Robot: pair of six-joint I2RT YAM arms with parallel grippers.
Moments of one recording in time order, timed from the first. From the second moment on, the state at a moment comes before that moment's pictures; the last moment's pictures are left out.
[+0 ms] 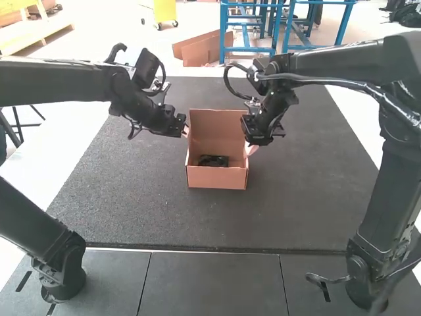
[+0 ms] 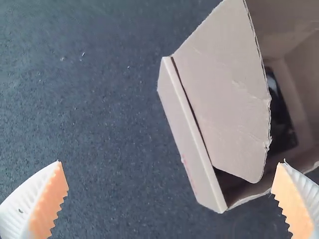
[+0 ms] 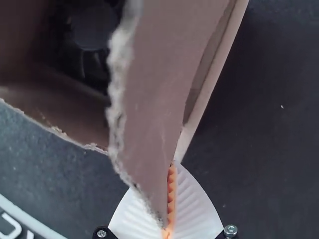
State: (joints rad) left arm -0.39 1.36 1.03 -0.54 0.04 -0.10; right arm 0.55 1.75 1.36 -0.93 -0.16 0.17
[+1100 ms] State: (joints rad) left arm -0.36 1.31 1.11 -0.34 -0.17 -0.10; right arm 0.49 1.48 1.35 -0.78 -0.15 0.14
